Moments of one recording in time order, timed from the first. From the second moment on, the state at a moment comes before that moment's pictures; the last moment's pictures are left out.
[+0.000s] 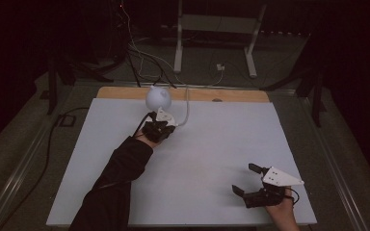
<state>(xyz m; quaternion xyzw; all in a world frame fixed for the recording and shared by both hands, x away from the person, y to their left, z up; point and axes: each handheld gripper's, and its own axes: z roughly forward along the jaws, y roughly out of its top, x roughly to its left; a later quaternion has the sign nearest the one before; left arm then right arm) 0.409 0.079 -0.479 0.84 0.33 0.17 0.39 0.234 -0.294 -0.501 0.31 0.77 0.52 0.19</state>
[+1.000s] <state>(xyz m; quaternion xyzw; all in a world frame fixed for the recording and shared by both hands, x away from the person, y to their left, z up) 0.384 0.091 -0.471 0.87 0.28 0.06 0.40 0.235 -0.292 -0.502 0.31 0.78 0.52 0.19</state>
